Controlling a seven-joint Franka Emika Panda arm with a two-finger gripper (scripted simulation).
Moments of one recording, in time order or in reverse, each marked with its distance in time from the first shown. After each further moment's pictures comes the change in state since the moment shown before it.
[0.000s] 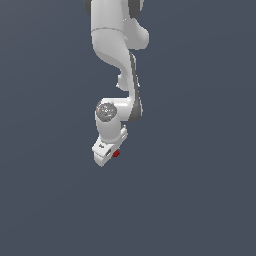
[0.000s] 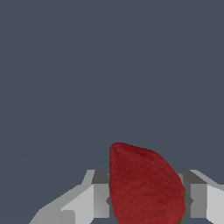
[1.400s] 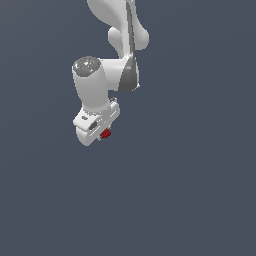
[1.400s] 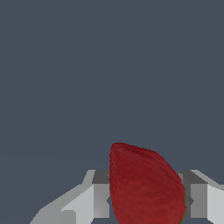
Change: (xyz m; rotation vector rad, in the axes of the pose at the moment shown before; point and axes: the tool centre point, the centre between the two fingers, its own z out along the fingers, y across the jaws) arm -0.036 0.004 -0.143 0.000 0.000 -0.002
